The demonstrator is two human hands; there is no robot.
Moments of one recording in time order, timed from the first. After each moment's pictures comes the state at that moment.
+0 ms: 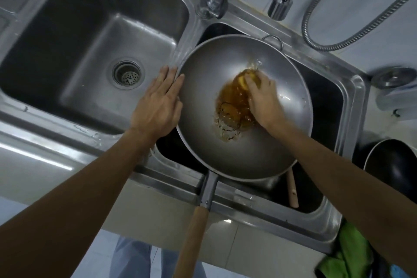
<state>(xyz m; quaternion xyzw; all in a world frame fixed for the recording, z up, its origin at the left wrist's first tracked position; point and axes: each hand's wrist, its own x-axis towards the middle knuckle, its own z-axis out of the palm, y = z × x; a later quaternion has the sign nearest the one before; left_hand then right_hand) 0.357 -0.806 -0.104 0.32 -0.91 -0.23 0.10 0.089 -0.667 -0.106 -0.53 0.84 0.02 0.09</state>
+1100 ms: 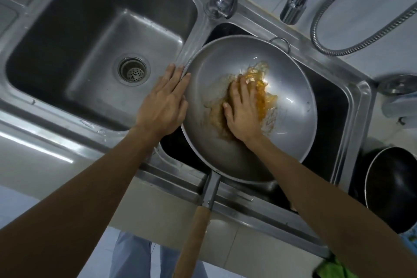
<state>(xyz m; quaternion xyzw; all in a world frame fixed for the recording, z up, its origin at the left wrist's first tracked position) 0.357 -0.805 -0.102 0.32 -0.91 -0.22 0.12 0.135 -0.668 -0.164 -0.55 0.82 -0.09 0.10</state>
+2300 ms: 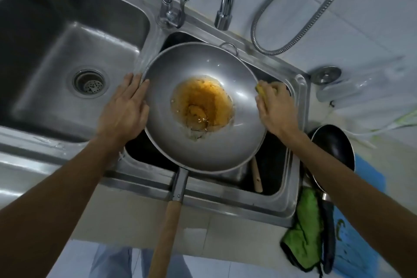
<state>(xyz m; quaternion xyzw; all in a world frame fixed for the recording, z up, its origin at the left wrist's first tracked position) 0.357 -0.804 -0.091 0.32 -0.91 -0.26 0.10 0.036 -0.572 -0.034 -0.49 0.87 -0.03 -0.03</state>
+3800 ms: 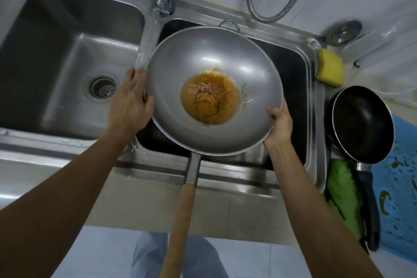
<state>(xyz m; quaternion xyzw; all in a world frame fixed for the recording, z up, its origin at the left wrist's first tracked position) 0.357 -0.804 -0.099 0.33 -0.90 -0.24 0.14 0.139 -0.528 -0.083 0.14 0.58 -0.75 0.27</state>
